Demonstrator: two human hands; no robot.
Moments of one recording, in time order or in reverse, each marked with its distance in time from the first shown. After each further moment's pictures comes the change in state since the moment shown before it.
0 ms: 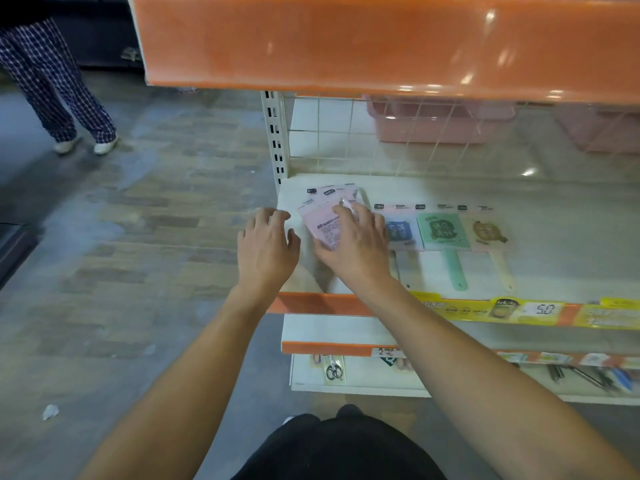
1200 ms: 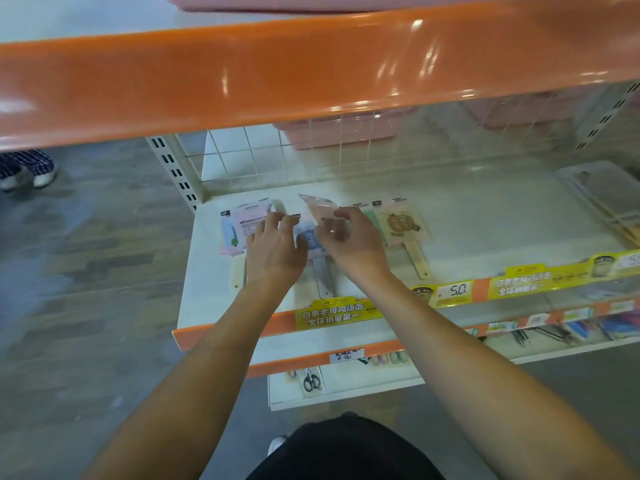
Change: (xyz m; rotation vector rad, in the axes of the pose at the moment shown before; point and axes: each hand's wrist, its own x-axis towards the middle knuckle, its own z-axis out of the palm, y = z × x) left_hand 0.011 0.147 0.053 0.016 -0.188 0.176; right_hand 0.006 0.127 -0.061 0.595 -0.032 0.390
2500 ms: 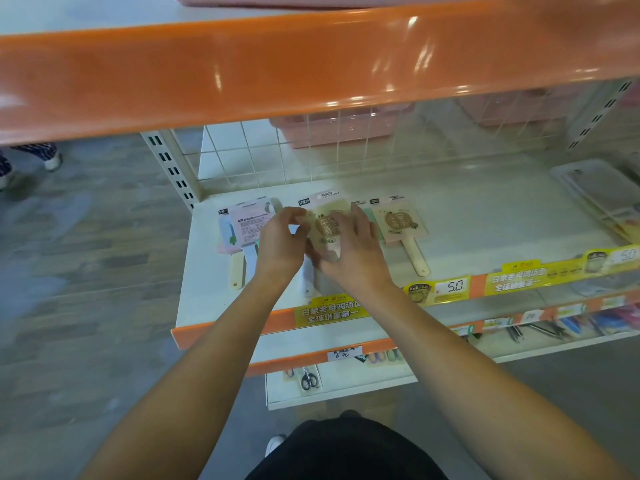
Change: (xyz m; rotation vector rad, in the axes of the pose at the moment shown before) left_hand 0.010 0.010 0.000 -0.663 -0.037 -0.193; right_hand -0.015 0.020 0.012 -0.433 0.145 -0.318
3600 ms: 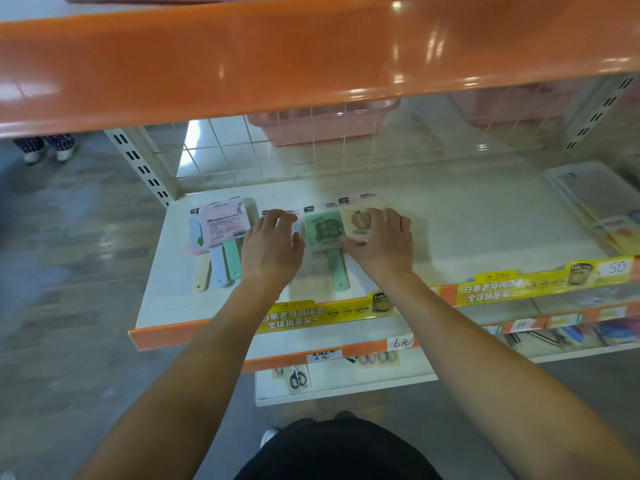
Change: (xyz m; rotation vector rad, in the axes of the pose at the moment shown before) left_hand -0.006 0.011 0.045 0.701 0.048 0.225; right_hand 0.039 0.101 -0.037 -0.143 -0.151 0.239
